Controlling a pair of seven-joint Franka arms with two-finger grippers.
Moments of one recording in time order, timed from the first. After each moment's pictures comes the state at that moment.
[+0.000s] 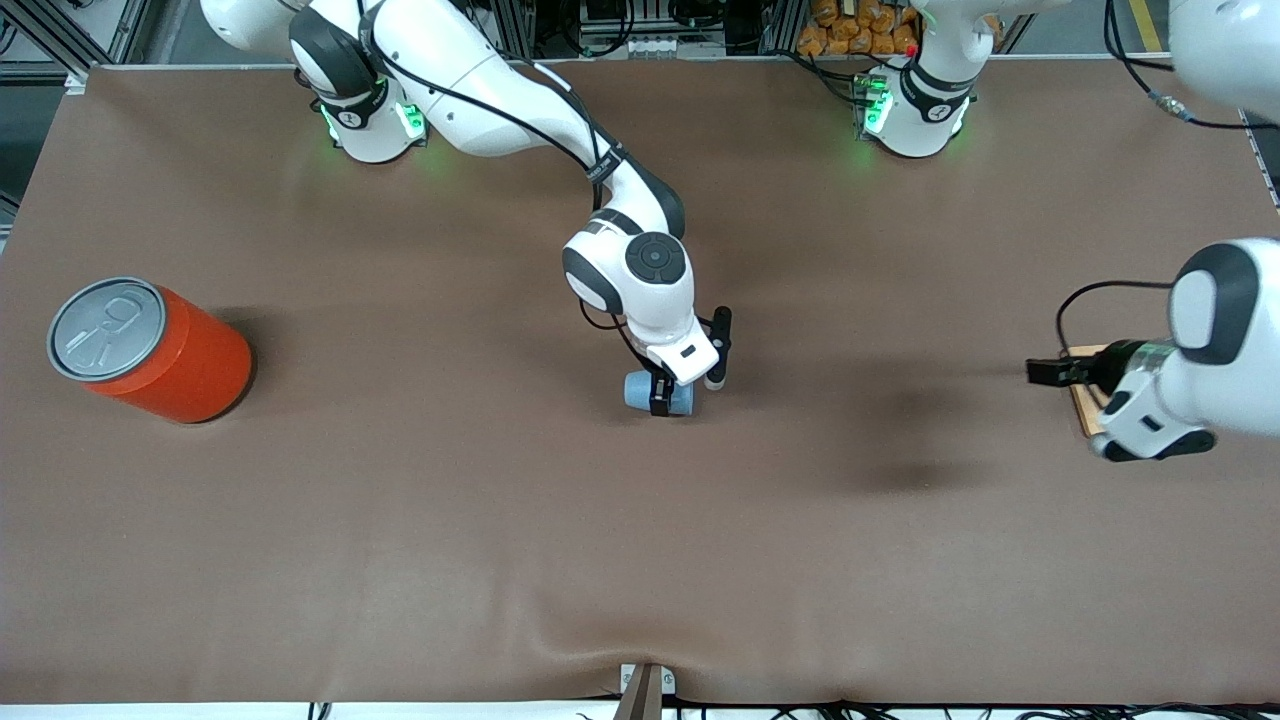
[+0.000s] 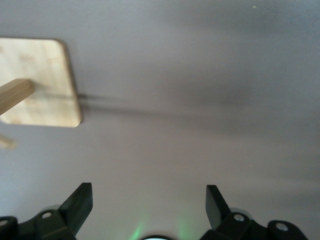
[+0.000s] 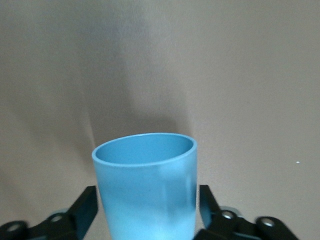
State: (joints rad) left arm 0.00 0.49 0.02 -1.49 -0.01 1.58 -0.06; right arm 0.80 0.93 0.01 -1.25 -0.10 2.30 -0.55
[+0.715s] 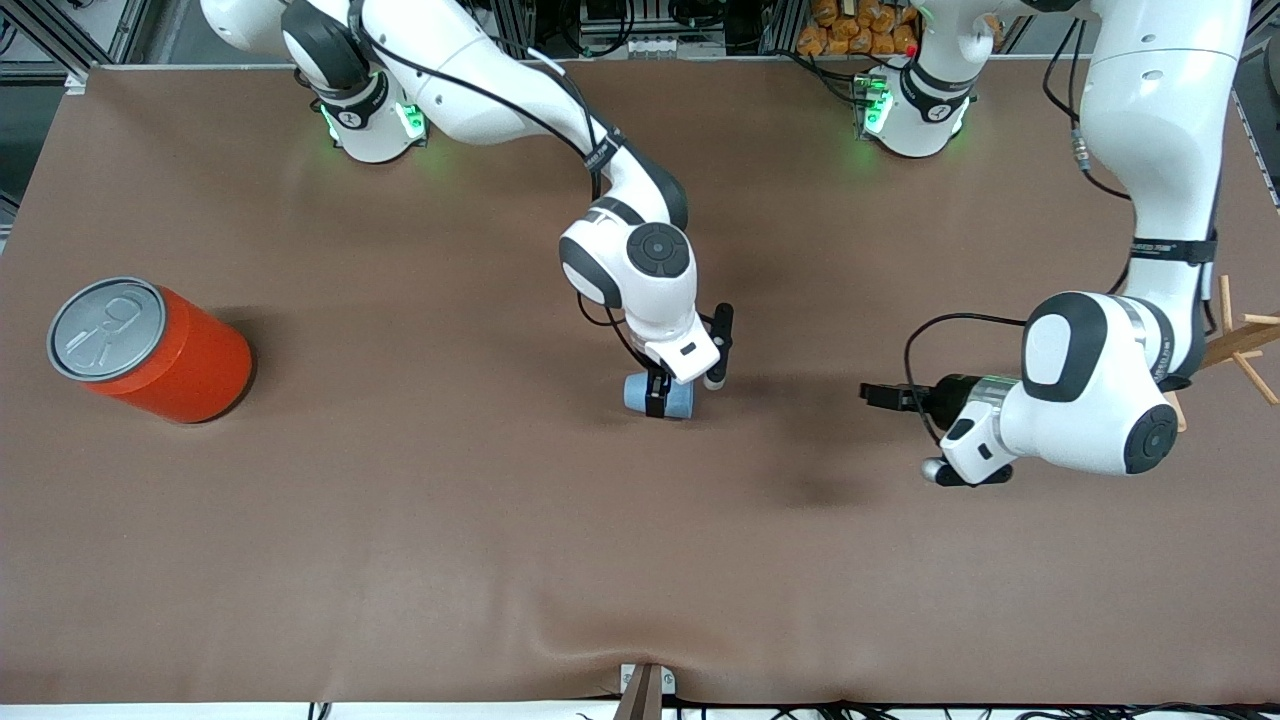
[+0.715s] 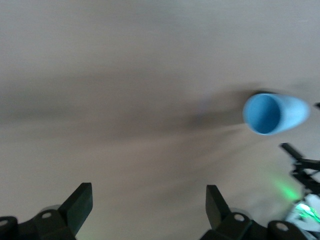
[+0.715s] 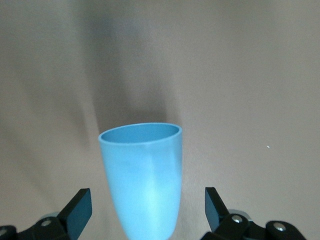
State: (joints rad) left arm -0.04 0.60 -0.13 -1.48 -0.43 1.71 -0.04; right arm 0.80 0.87 0.00 -1.20 -0.10 2.17 -0.54
